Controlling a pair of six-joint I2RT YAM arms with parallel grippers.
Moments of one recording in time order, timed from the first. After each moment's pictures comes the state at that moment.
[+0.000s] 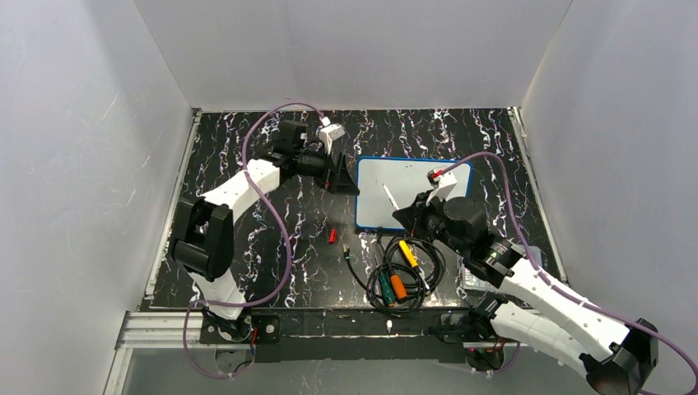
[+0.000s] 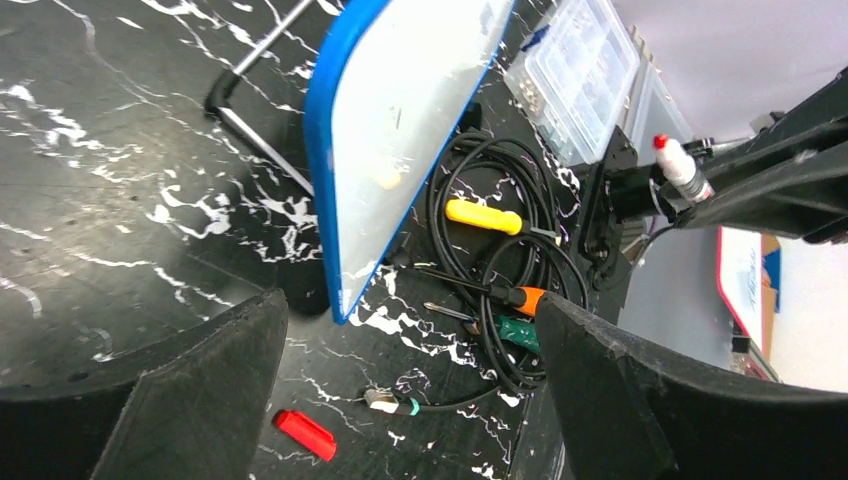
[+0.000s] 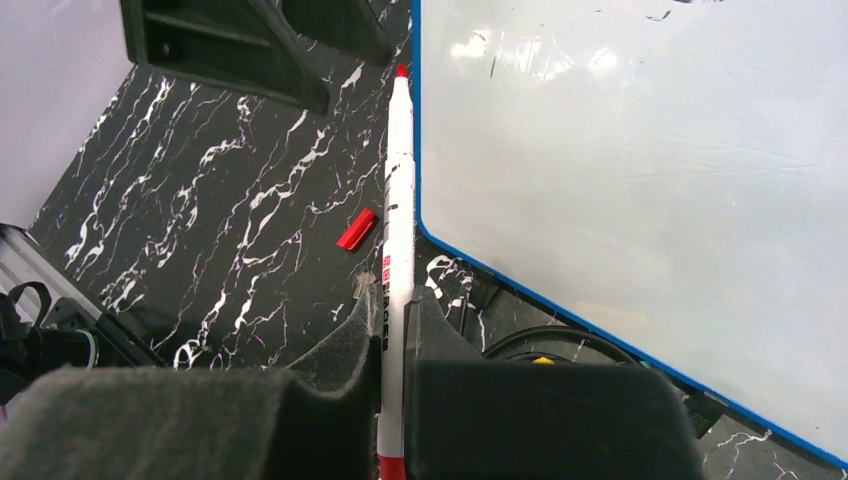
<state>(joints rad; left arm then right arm) -0.38 1.72 1.29 -0.32 0.90 -0.09 0.79 0.80 0.63 -0.16 0.08 0.43</state>
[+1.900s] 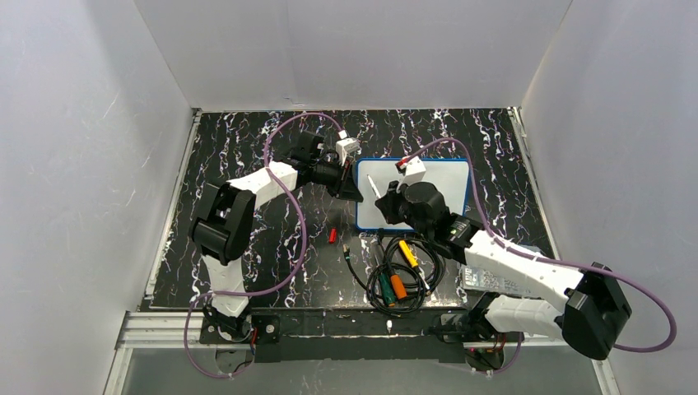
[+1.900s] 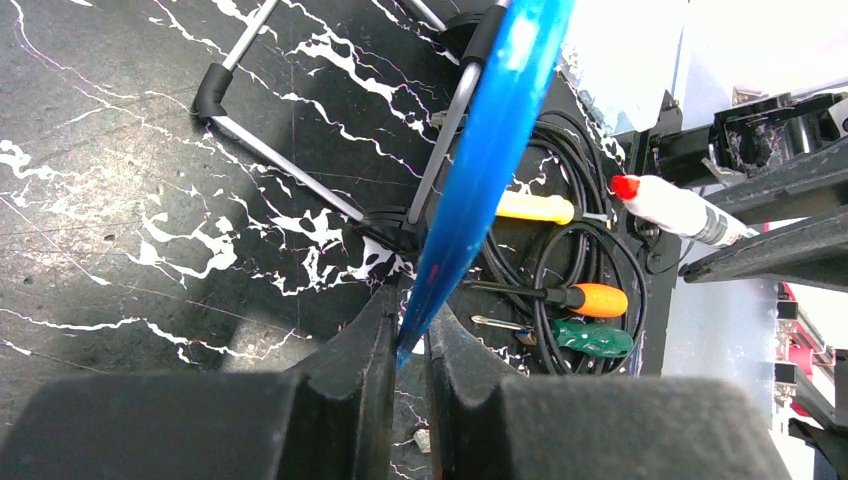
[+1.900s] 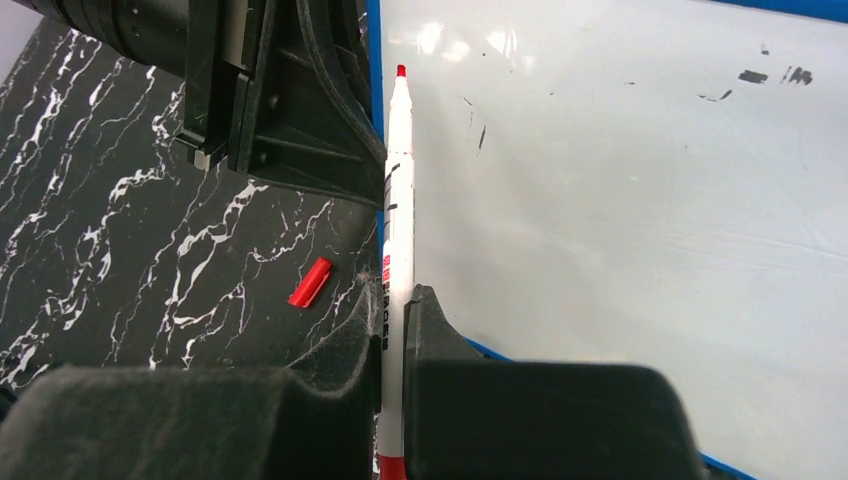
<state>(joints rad) -0.46 1.89 1.28 -0.20 0.93 -0.02 0.85 1.13 0.73 -0.01 0.23 0.41</state>
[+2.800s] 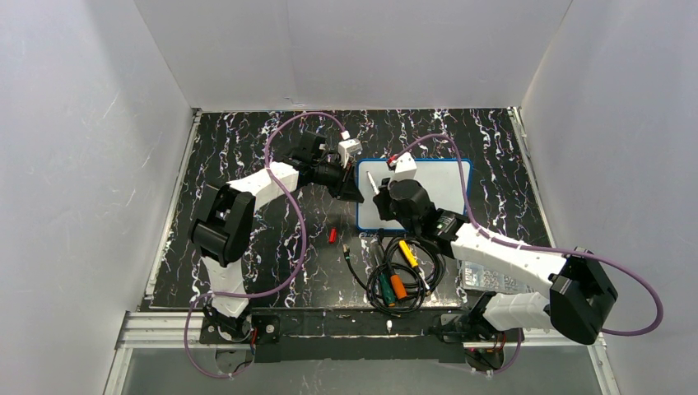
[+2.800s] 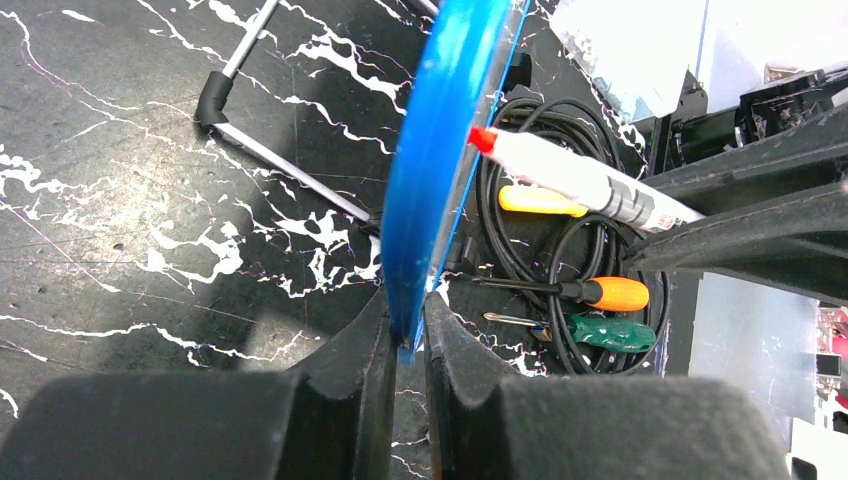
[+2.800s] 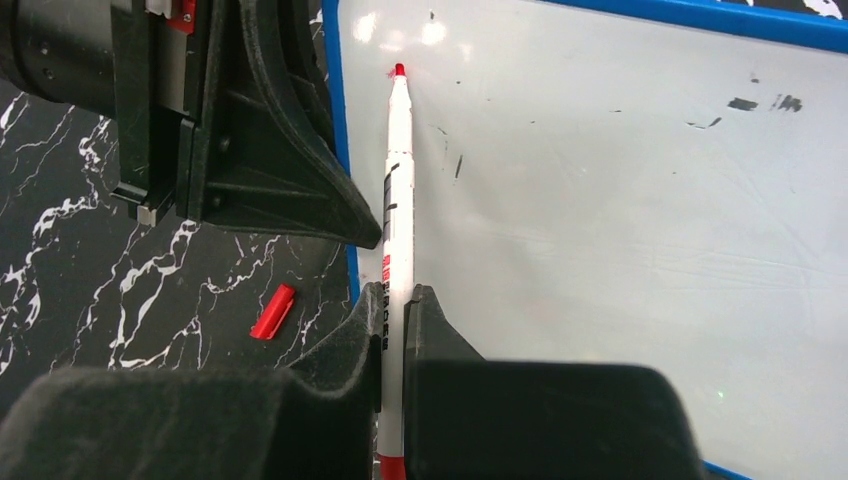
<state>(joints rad) -0.47 1.88 1.28 -0.23 0.90 0.05 0.89 1.25 0.80 -0.02 0.38 0.40</state>
